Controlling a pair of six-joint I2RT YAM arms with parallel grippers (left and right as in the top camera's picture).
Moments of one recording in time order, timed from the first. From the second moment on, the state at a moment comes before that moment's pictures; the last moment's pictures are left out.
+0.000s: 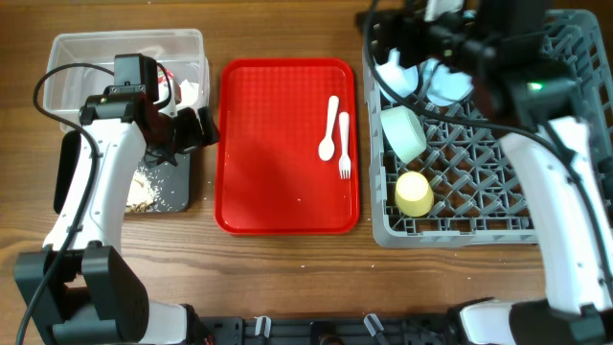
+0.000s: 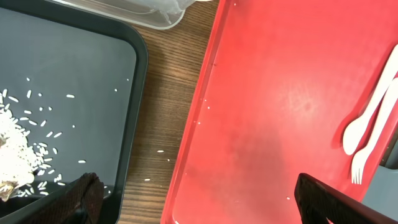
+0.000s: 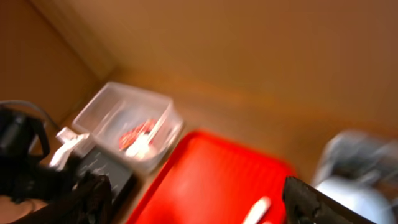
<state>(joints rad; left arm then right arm) 0.05 1.62 1.29 -0.98 0.20 -0.26 0.26 1.57 1.72 -0.66 -0.42 0.15</state>
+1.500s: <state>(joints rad) 0.05 1.62 1.29 -0.98 0.20 -0.26 0.49 2.23 1.69 -0.80 -0.04 0.58</state>
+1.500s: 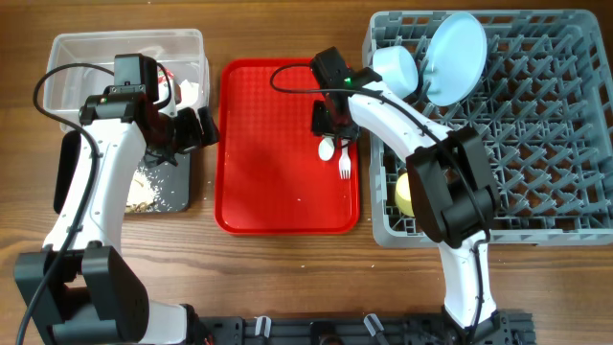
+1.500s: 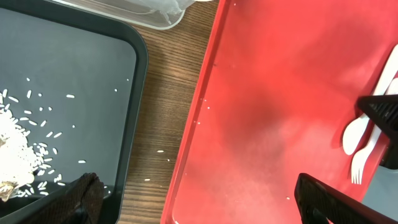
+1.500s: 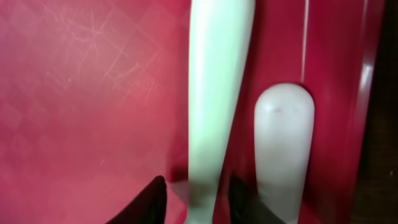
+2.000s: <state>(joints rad) 0.05 1.62 1.29 -0.98 0.20 -0.26 0.49 2.21 1.69 -0.83 -0.08 0.46</state>
